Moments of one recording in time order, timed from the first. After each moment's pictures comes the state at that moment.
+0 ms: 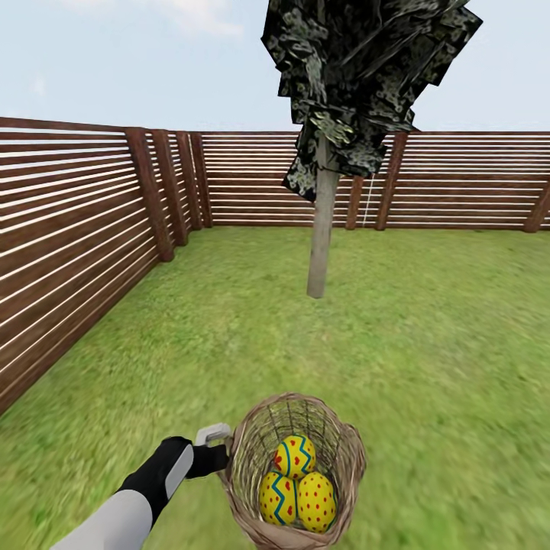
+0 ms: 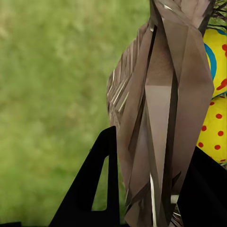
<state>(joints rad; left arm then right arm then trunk) -0.63 -0.06 0.05 -0.43 0.19 0.56 -0.11 -0.26 -0.05 -0.21 0.04 0.41 -0.12 0.05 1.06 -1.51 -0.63</state>
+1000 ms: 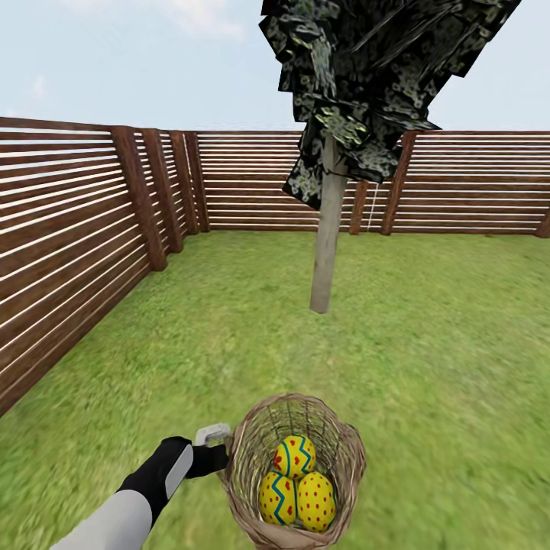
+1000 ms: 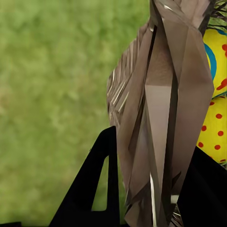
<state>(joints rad) -0.63 -0.06 0.05 -0.43 0.19 0.56 -0.11 -0.26 -0.05 -0.21 0.04 0.41 -0.12 0.05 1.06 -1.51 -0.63</state>
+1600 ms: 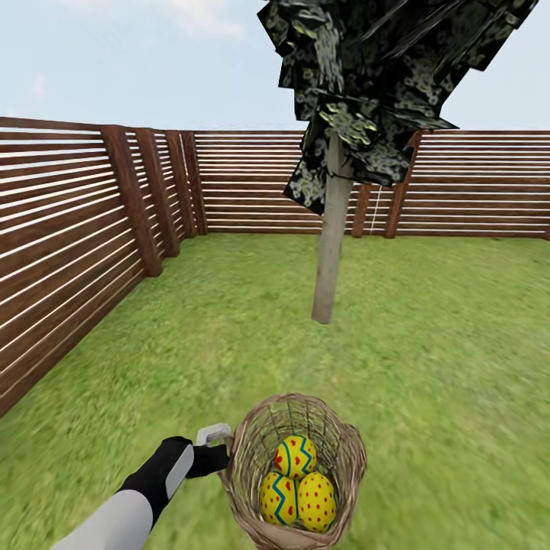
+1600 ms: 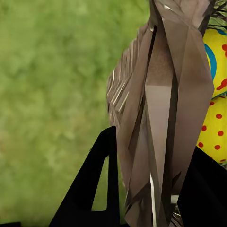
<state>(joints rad) -0.63 -0.07 0.05 -0.43 0.19 0.56 -0.11 -0.26 -0.05 -0.21 0.04 0.41 -0.12 0.05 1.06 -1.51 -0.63</state>
